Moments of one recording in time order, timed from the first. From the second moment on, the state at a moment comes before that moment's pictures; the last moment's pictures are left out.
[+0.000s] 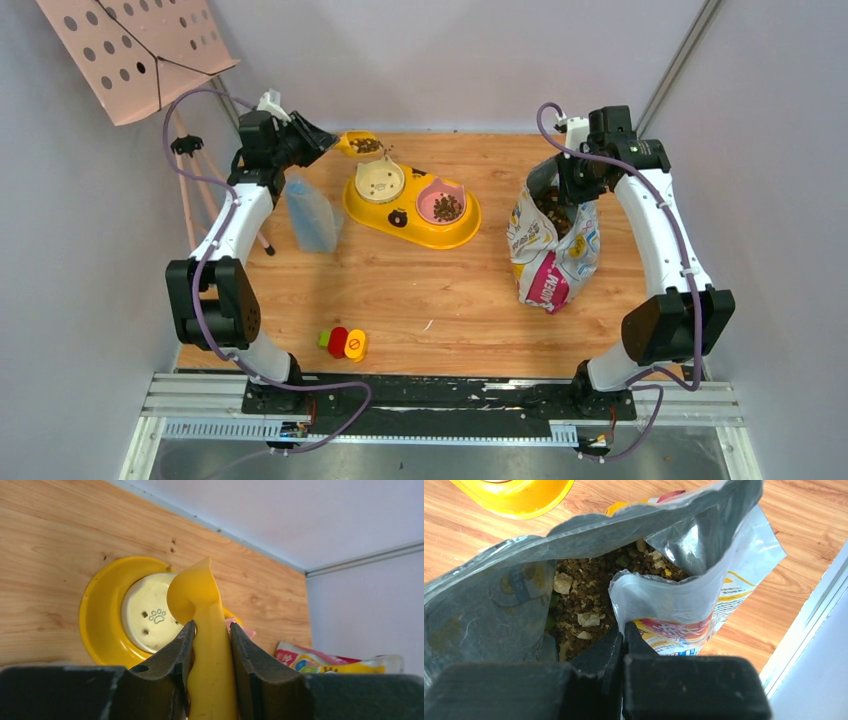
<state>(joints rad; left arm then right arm) 0.03 1.59 1.29 0.01 0.42 -0.74 0.08 1.55 1.67 -1.10 -0.17 -0.18</state>
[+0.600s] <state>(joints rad) -0.12 1.64 1.38 -0.27 0.19 -0.39 0.04 1.54 1.63 -1.08 -0.19 -0.18</state>
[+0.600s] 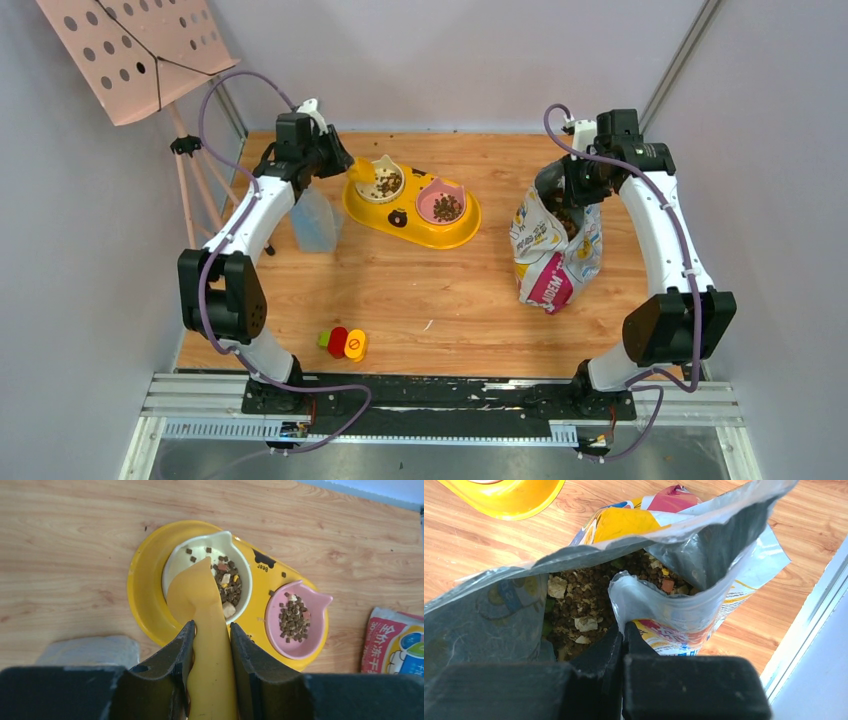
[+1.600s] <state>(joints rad) -0.52 1.68 1.88 -0.15 0.69 -0.40 0.03 1.55 1.84 -1.19 -0.24 -0.12</state>
